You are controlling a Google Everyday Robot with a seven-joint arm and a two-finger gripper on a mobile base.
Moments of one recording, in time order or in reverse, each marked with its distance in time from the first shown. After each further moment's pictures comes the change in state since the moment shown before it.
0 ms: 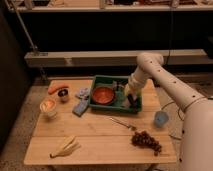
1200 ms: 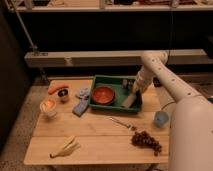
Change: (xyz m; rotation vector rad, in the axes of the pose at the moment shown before) arm 0.036 0.060 -0.001 -0.126 0.020 0.126
